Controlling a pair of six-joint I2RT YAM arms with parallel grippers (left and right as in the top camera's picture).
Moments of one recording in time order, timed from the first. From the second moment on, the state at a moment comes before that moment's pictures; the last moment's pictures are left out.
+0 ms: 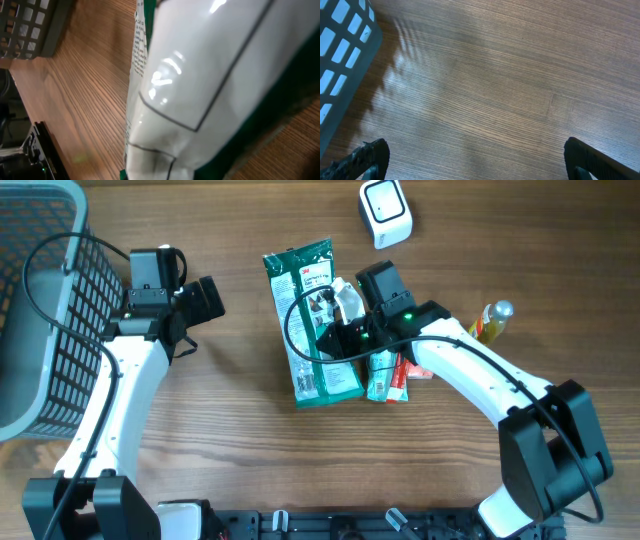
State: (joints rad) left arm 0.01 1.48 1.11 -0.57 -0.12 -0.29; right arm 0.51 1.76 1.17 -0.43 -0.58 0.18
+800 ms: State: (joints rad) left arm 0.01 1.48 1.11 -0.57 -0.12 -0.29; right arm 0.51 1.75 2.10 -1.08 -0.19 -0.21
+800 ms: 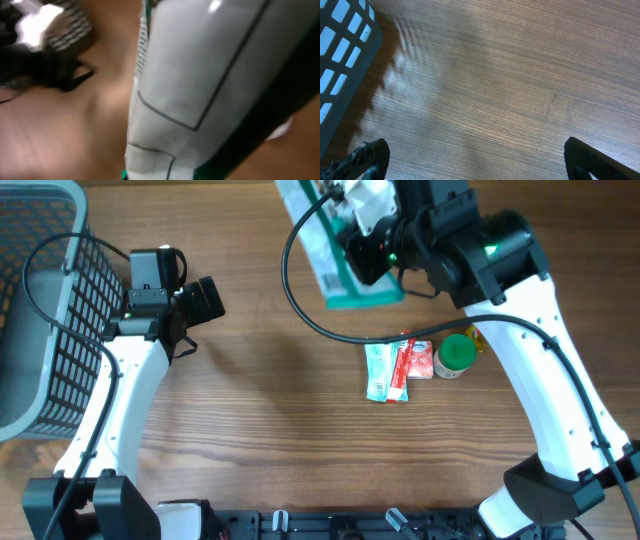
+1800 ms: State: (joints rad) left arm 0.01 1.48 1.11 -0.57 -0.12 -0.29; right arm 0.45 2.44 2.09 -0.13 0.58 -0.94
